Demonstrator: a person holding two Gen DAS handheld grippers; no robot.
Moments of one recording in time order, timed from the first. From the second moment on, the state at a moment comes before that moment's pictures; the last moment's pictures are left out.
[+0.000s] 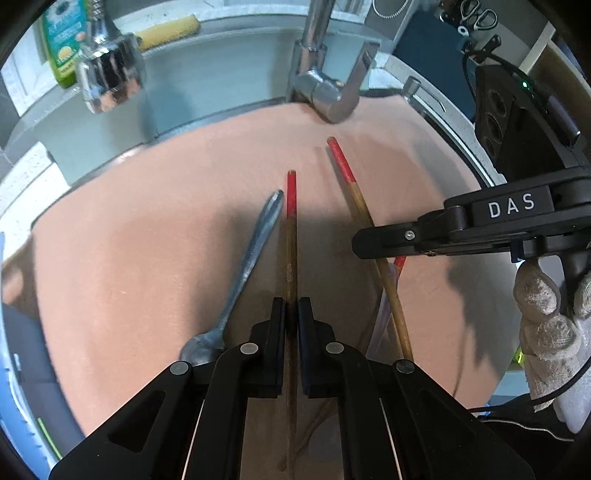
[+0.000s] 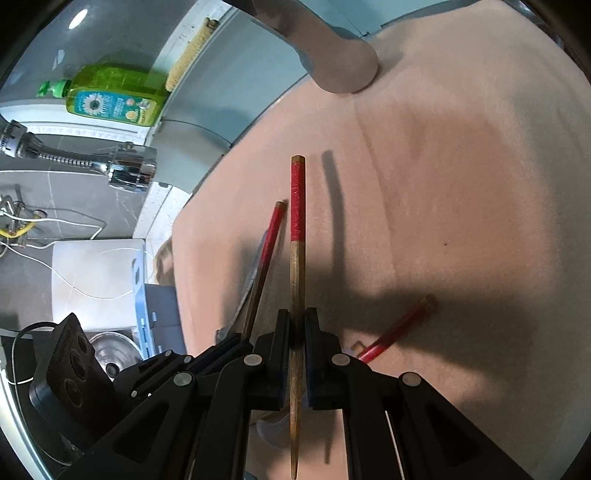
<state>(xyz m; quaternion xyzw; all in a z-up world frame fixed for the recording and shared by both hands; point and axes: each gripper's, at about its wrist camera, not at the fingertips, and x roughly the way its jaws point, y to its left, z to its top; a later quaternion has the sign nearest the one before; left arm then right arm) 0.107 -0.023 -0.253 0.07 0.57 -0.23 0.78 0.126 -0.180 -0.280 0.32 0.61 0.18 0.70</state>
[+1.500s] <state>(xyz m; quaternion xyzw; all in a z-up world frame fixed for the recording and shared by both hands) 0.098 0.043 -0.183 0.05 0.54 -0.20 0.82 0.129 -0.113 -0.233 0.30 0.60 0.26 0.70</state>
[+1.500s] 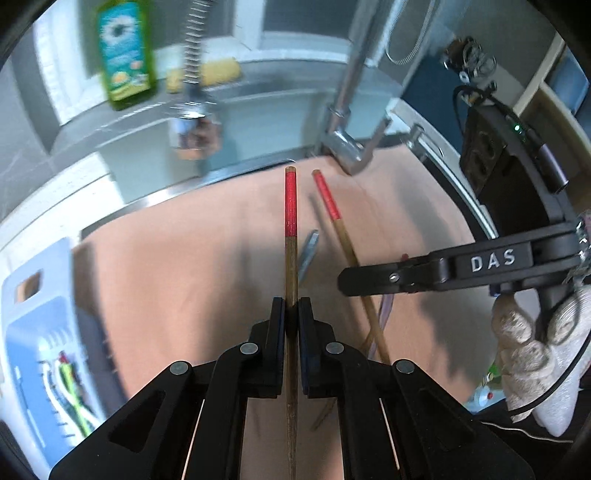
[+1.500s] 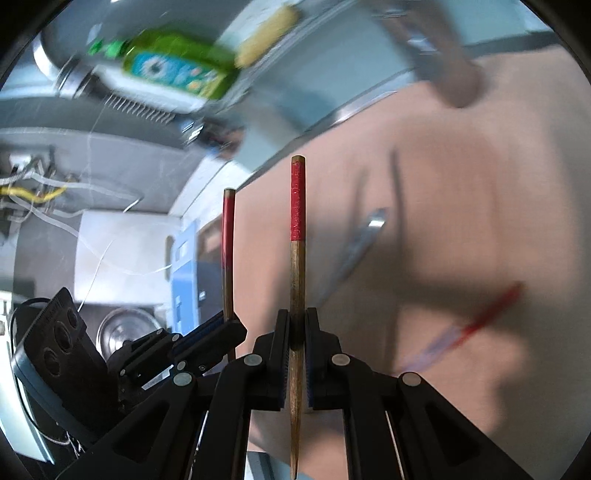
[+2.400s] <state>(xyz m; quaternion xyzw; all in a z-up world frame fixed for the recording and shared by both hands) 0.039 0.300 -0.199 -0.10 0.54 -0.01 0.83 0.099 0.165 -0.233 0.15 0.64 0.36 0.67</state>
